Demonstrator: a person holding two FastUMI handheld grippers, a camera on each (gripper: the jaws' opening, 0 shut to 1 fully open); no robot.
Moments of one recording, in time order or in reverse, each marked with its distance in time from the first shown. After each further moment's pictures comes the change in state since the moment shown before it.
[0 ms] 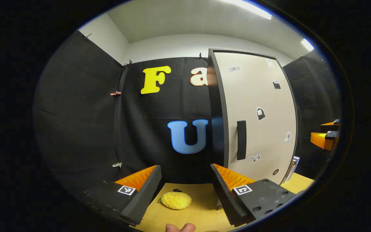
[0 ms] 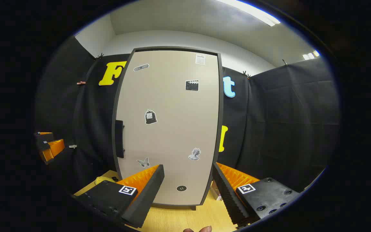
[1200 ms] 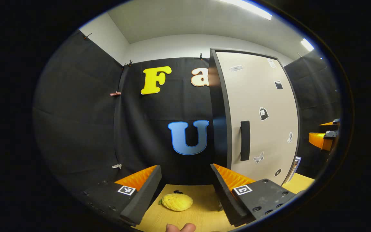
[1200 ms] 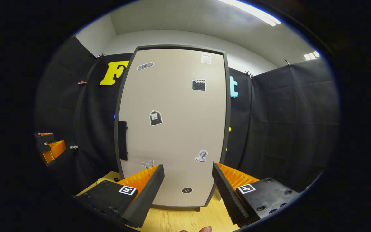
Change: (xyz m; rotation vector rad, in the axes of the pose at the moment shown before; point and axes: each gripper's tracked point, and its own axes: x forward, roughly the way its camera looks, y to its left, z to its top) left arm 0.014 0.009 0.002 0.001 0.000 0.001; right arm 0.018 0.030 0.002 0.002 0.002 0.020
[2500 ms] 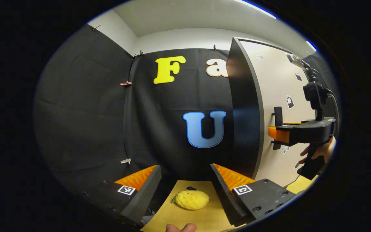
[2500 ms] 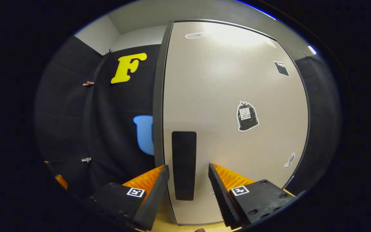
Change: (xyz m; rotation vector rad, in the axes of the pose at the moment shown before) left arm 0.036 0.083 -0.046 -0.018 0.061 0.075; right arm 0.143 0.194 -0.015 0.089 0.034 0.104
